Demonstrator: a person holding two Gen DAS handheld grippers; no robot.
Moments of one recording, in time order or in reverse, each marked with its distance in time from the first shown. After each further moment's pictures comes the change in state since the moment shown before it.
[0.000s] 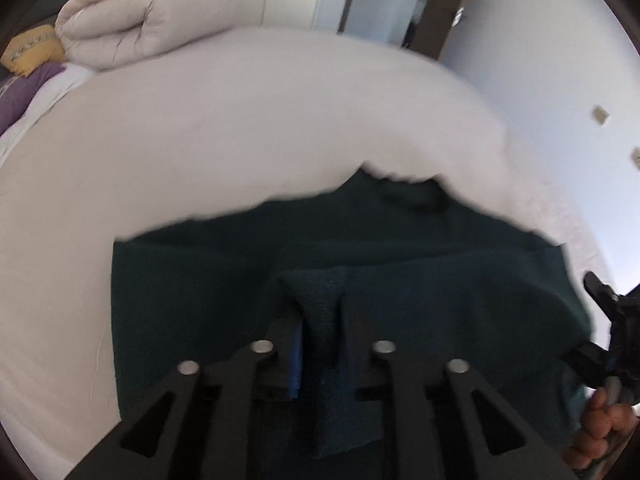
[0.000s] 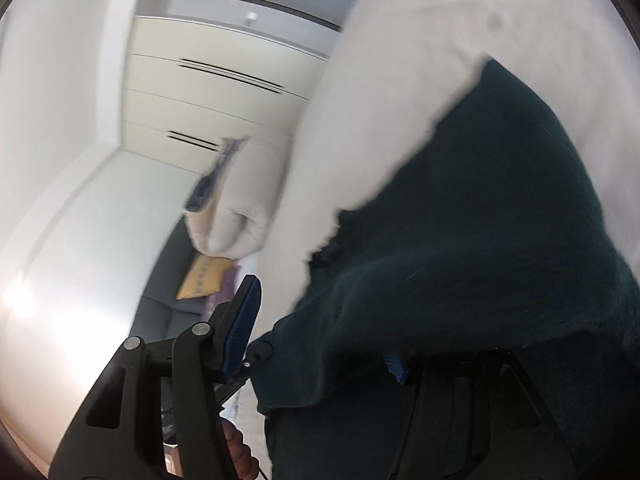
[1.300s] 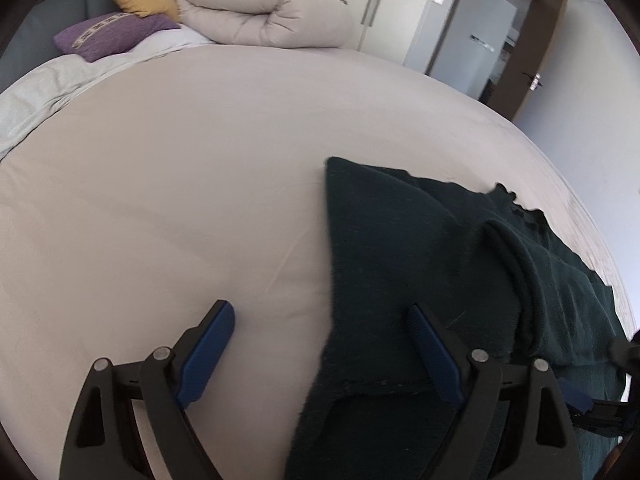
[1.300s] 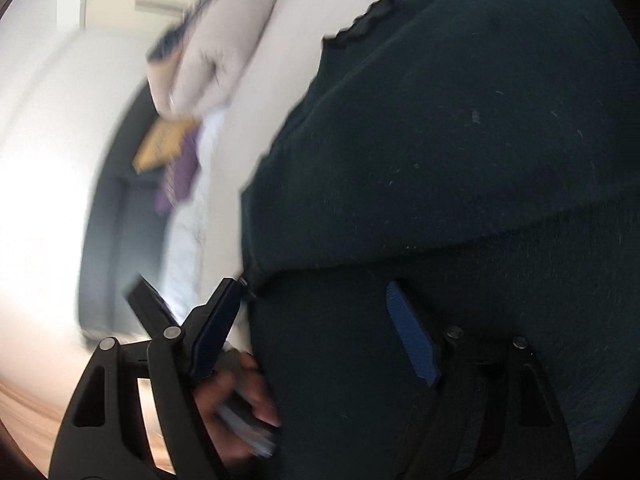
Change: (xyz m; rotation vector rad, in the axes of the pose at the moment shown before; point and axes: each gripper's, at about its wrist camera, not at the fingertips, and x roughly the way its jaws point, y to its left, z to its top) left arm -0.036 0.107 -0.068 -0.252 -0.164 0.151; right arm 0.089 0.070 -0.118 -0.112 0.405 -0.069
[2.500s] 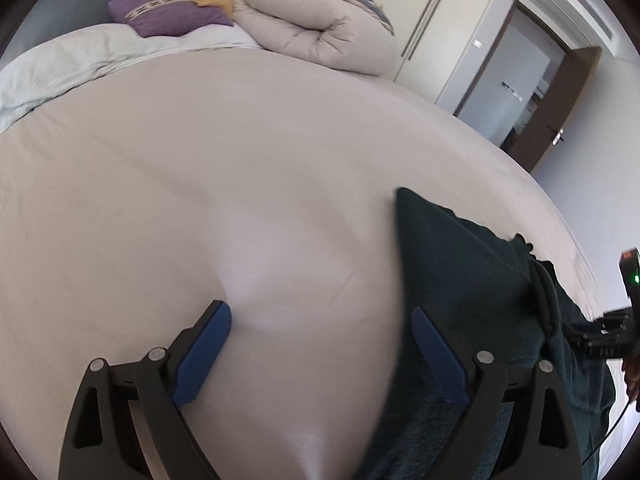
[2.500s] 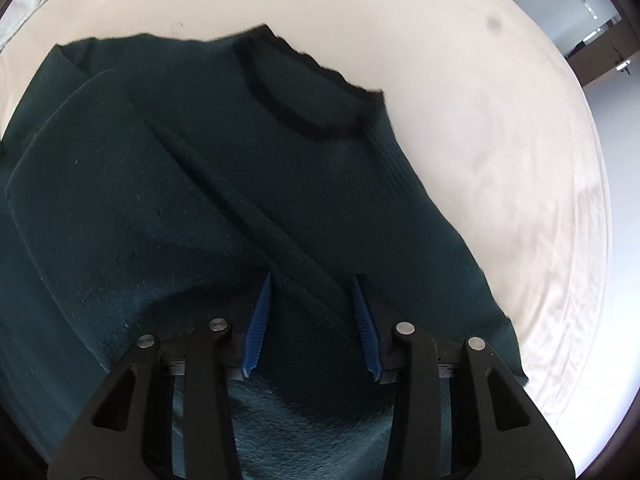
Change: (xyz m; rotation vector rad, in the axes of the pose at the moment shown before) left arm -0.009 0.037 -0.010 -0.170 -0.084 0.006; right arm 0.022 0.045 0.143 -0.901 0.418 -1.030
